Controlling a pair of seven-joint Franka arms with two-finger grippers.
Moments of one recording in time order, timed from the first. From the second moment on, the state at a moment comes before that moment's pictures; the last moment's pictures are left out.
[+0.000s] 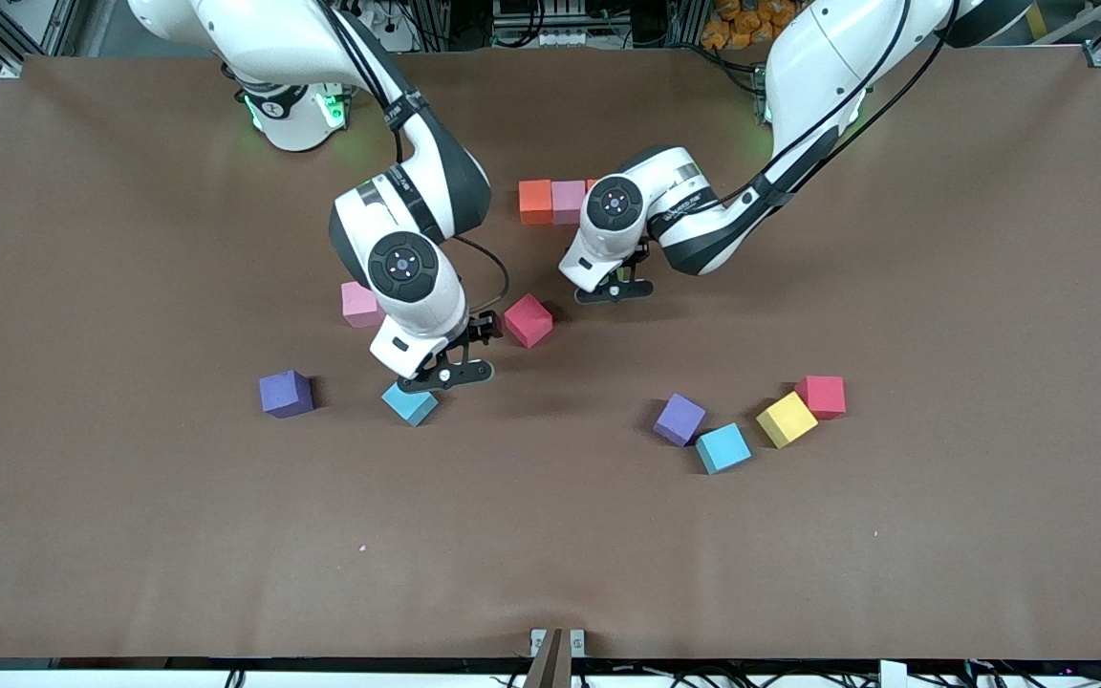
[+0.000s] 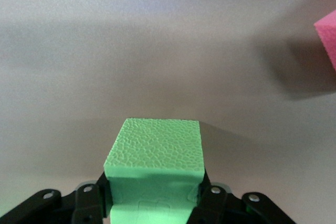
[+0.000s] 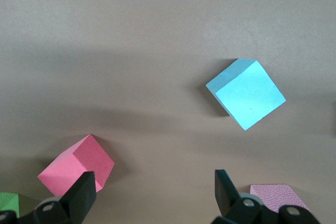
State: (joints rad) left arm -0.14 0.65 -0.74 -1.99 0.33 2.27 -1.14; right arm 0.68 0.54 -0.12 -1.56 0.12 1.99 0.37
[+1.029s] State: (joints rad) left arm -0.10 0.58 -0.75 -1.98 0.31 2.25 -1.22; right arm 0.68 0.54 -0.12 -1.56 0.11 1.99 0.37
